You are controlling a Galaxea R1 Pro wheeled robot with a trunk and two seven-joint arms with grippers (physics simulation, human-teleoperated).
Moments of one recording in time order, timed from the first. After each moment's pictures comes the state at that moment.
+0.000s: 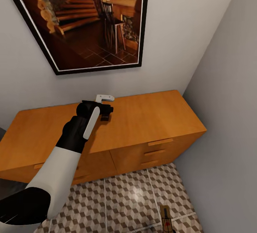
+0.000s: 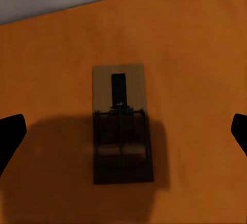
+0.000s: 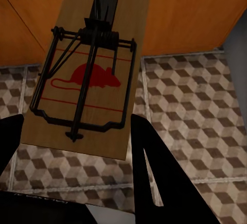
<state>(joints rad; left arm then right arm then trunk) -1.04 -0.11 -0.21 -1.20 0.19 1.00 0.27 -0.26 0.00 0.20 -0.02 -0.08 -1.01 0.03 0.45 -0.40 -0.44</state>
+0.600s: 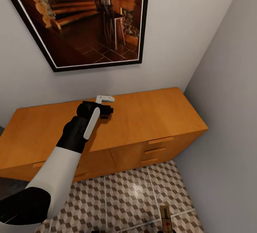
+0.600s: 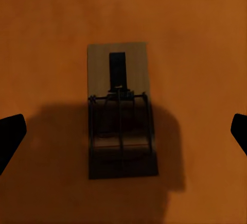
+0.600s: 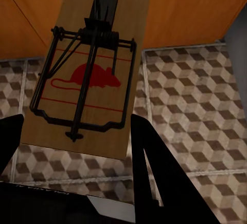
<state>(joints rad) -1.04 -0.11 -0.21 -1.18 0.19 1.00 0.27 -0.26 0.00 0.20 -0.02 -0.08 -1.01 0.03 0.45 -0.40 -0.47</state>
